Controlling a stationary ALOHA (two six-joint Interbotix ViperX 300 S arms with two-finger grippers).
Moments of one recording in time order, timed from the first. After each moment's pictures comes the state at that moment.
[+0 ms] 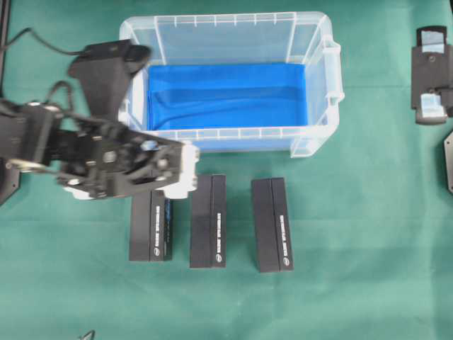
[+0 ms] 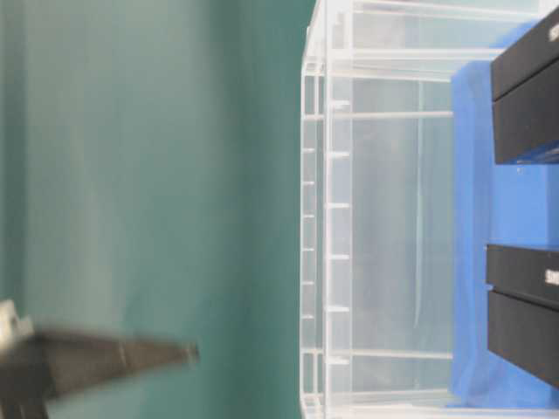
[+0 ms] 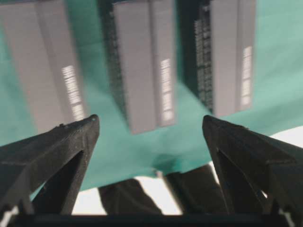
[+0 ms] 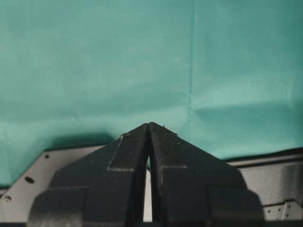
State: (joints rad) left arm -0.19 -0.21 0.24 0.10 1.12 -1.76; right arm 0.00 -0.63 0.53 -0.21 1.43 0.15
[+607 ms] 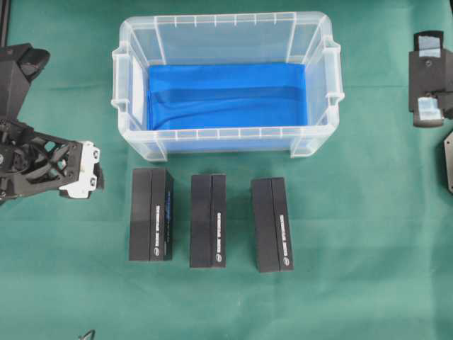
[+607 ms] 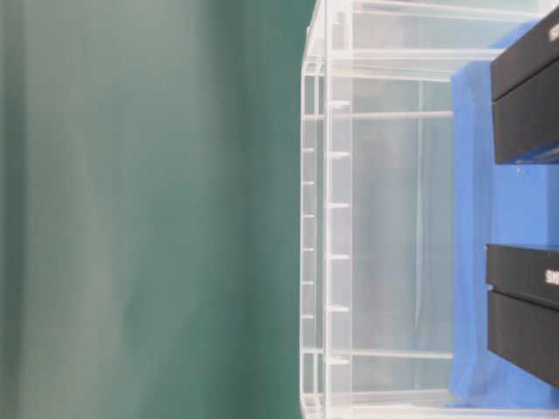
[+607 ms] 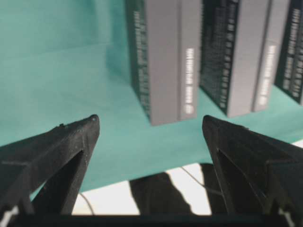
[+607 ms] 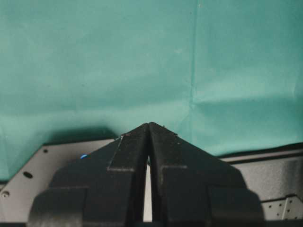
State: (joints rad) left arm -0.27 -0.50 0.51 0.10 1.18 -1.84; right arm 0.00 -0.63 0.55 -0.21 1.43 0.15
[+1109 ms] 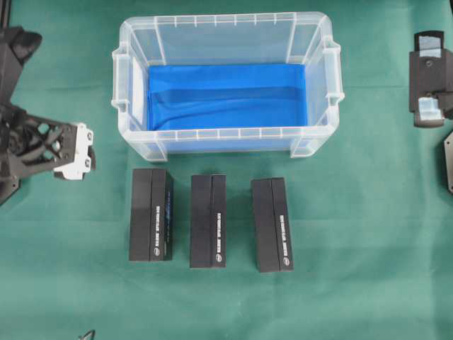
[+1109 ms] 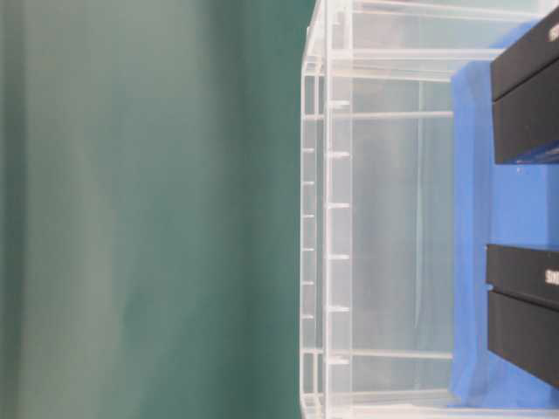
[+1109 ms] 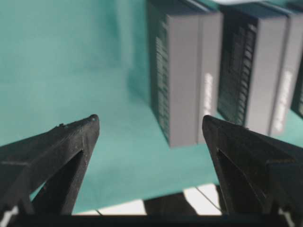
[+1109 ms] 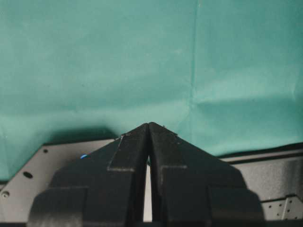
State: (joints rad) left arm -0.18 -0.53 0.51 0.12 1.27 -1.76; right arm 0.00 -0.64 0.55 -0.21 1.43 0.15
